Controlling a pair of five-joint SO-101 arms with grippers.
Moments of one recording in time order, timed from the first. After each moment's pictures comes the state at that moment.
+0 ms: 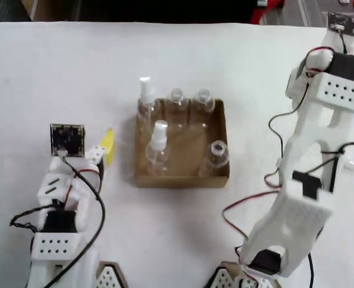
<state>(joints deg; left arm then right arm) -6.6 -73.2 86.2 22.1 0.5 14.9 22.4 -44.8 97.8 4.3</state>
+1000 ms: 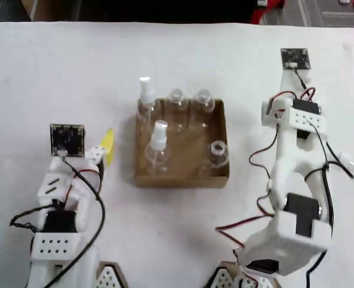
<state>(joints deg) -6.6 -73.2 86.2 22.1 0.5 10.9 8.7 11.0 49.1 16.0</state>
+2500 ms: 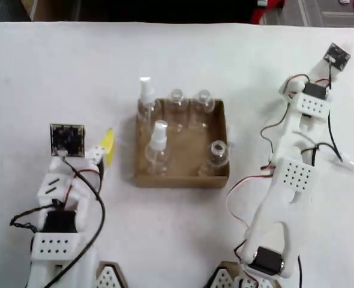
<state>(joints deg) -6.6 -73.2 86.2 22.1 0.5 17.7 75.8 -79.3 63.0 -16.1</state>
